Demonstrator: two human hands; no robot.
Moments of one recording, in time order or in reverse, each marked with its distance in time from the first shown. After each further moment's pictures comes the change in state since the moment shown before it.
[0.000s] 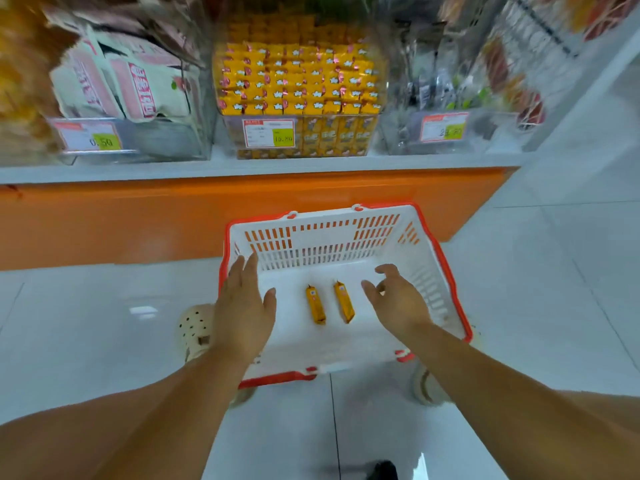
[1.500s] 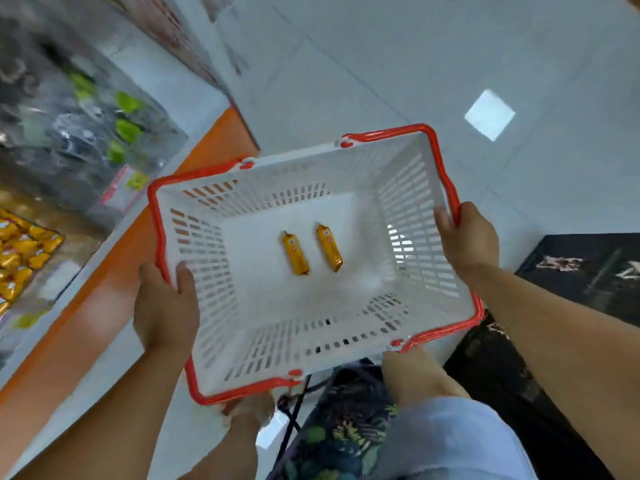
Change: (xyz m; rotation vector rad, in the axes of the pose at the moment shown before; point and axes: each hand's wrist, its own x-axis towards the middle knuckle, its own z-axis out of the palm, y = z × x) left_hand 0.011 0.305 -0.058 0.205 -0.259 0.212; right_hand -0.180 0.215 -0.296 0.188 0.396 0.869
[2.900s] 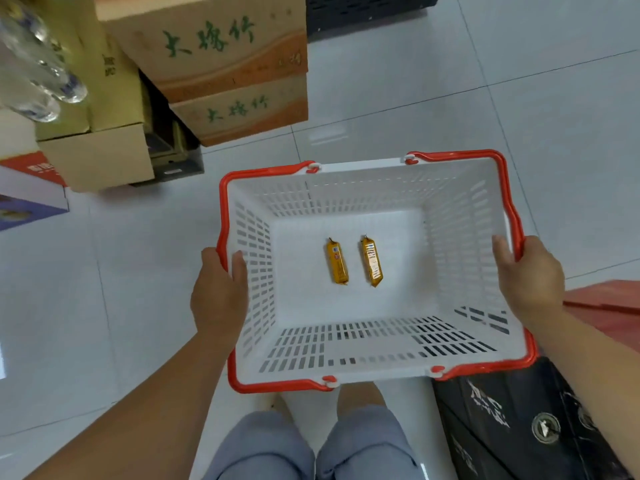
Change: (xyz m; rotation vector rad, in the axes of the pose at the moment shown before) left_hand -0.055 0.938 0.307 0.172 -0.512 0.918; right_hand 0.358 0.397 -0.442 0.372 0.459 0.908
